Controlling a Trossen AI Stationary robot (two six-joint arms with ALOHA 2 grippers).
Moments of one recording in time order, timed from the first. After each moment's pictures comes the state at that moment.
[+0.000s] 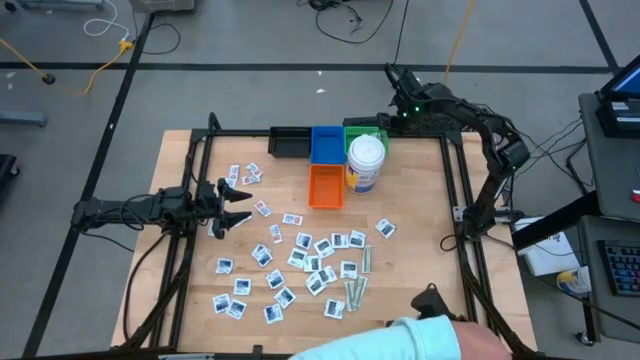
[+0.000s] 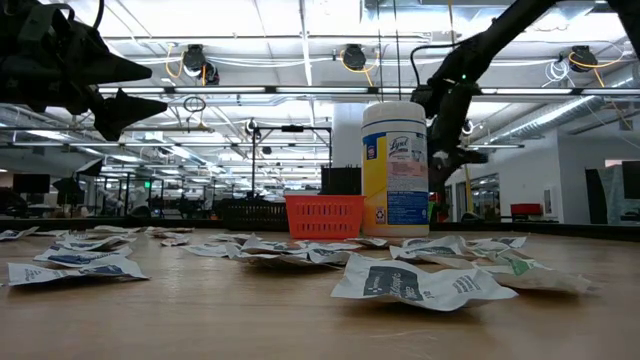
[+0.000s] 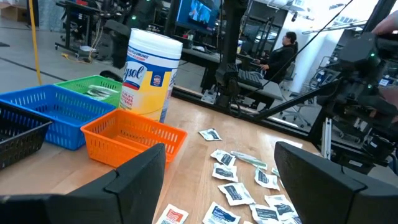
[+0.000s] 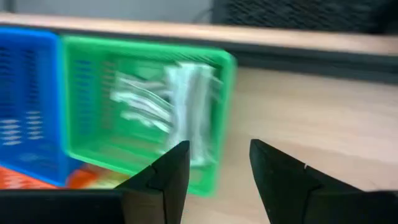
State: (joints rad) left arm 0.00 0.06 0.02 0.06 -0.11 -0.29; right arm -1.01 1.78 1.39 -0.88 -0.20 0.51
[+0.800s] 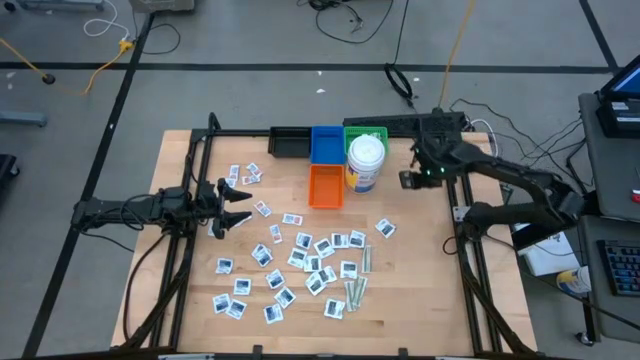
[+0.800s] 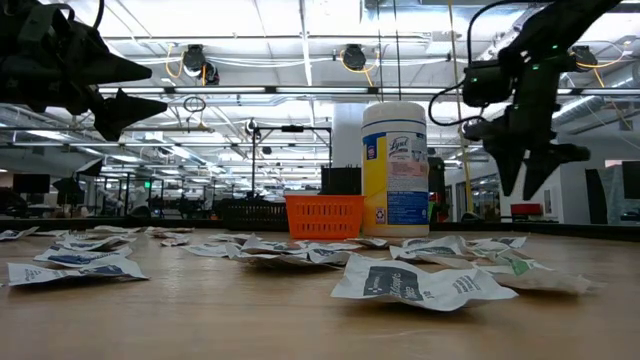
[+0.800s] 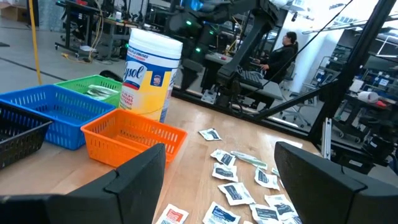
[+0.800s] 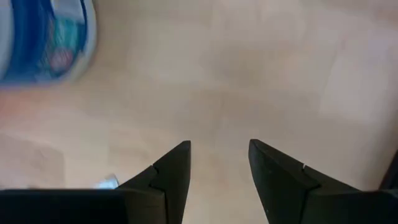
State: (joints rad) left arm 0.00 0.06 0.02 0.06 -0.11 -0.29; right arm -0.73 1.16 0.71 -0.88 -0.10 0.68
